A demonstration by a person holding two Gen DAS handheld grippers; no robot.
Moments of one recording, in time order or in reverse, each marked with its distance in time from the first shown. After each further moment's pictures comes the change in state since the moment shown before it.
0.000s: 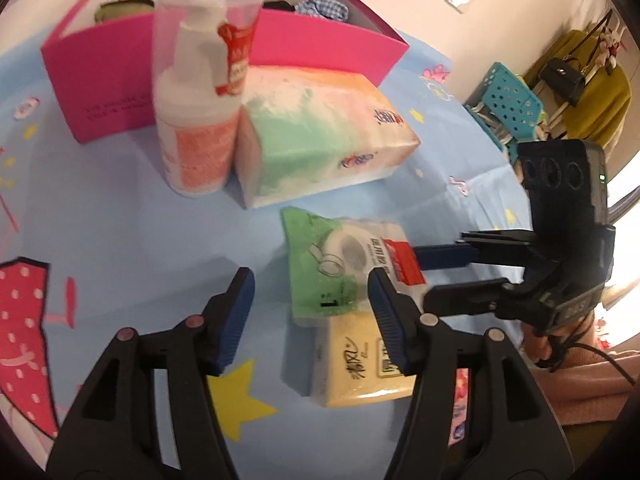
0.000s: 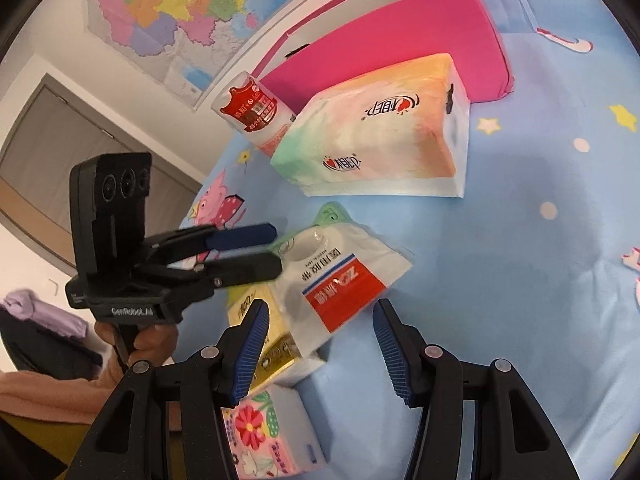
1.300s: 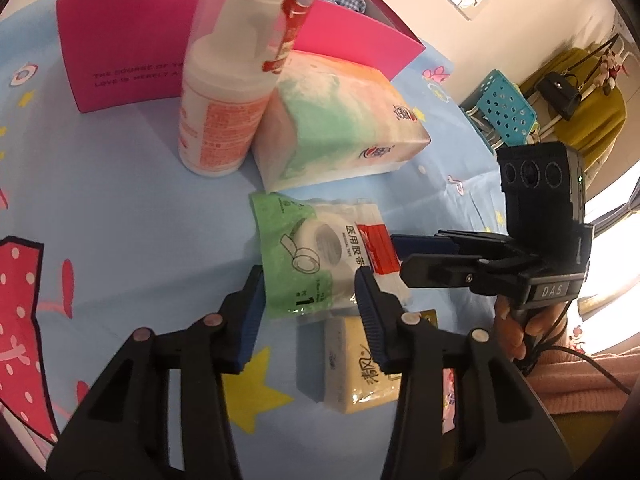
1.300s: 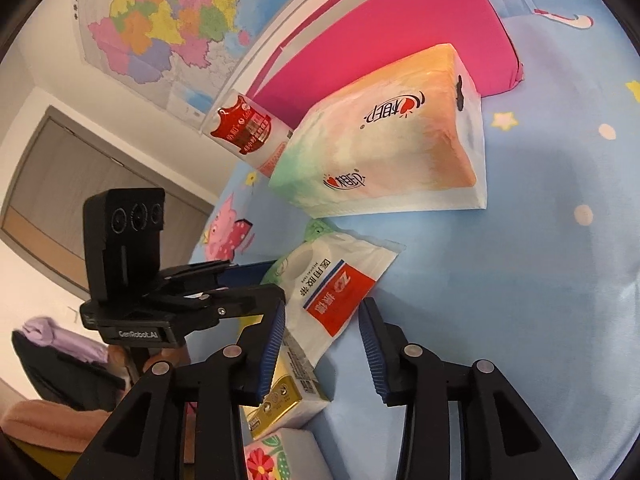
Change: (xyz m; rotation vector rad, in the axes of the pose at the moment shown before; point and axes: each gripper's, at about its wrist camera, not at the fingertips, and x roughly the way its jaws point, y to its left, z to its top) left arm -0.009 0.030 -0.004 -0.067 0.035 -0.067; right arm 0.013 -0.010 0.008 0.066 -0.052 0.085
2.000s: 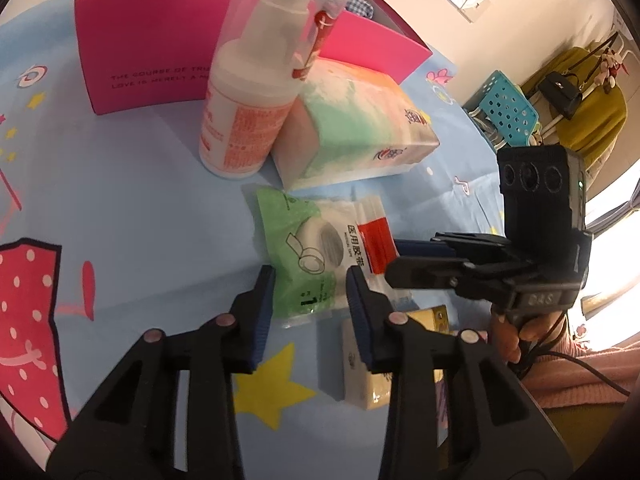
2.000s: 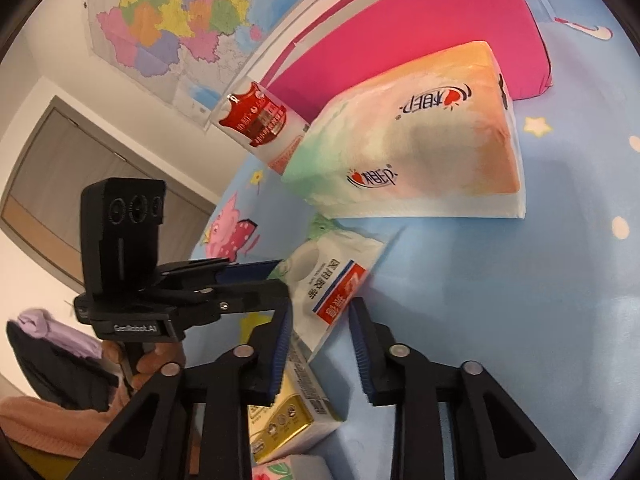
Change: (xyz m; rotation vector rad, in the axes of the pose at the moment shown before) left arm -0.006 0.005 -0.002 0.018 -0.009 0.021; right arm 0.016 0.011 0.001 -0.038 -0.010 -0.020
